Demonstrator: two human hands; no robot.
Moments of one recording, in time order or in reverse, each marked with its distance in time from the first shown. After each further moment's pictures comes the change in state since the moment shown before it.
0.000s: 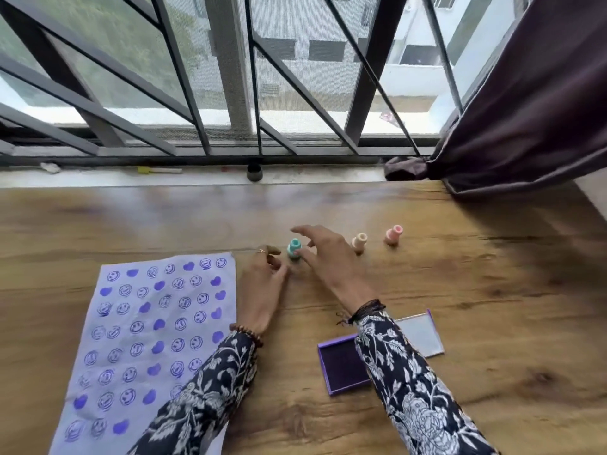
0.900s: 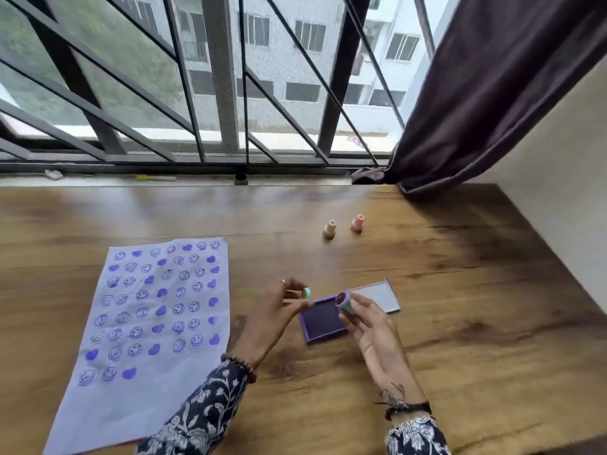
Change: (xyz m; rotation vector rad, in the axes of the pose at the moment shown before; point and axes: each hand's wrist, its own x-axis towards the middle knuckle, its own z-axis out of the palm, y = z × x) left_hand -0.114 0.024 -0.015 -0.158 -0.352 0.143; right_hand -0.186 0.008 -0.017 1.476 0.379 0.647
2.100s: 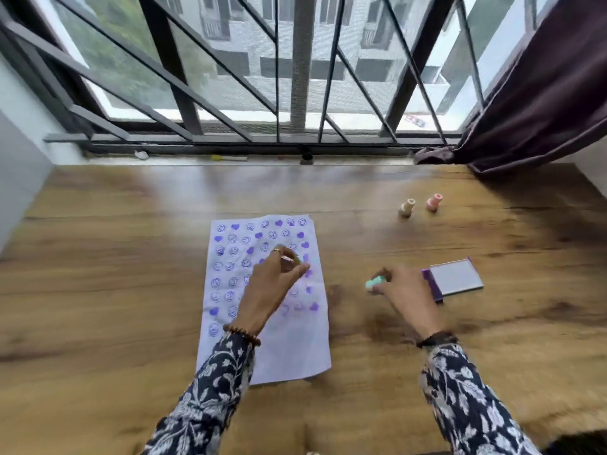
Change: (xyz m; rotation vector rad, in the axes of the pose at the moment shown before) left_hand -0.036 -0.032 -0.150 0.116 0.134 -0.102; right_hand -0.012 0.035 0.101 -1.520 0.050 -0.242
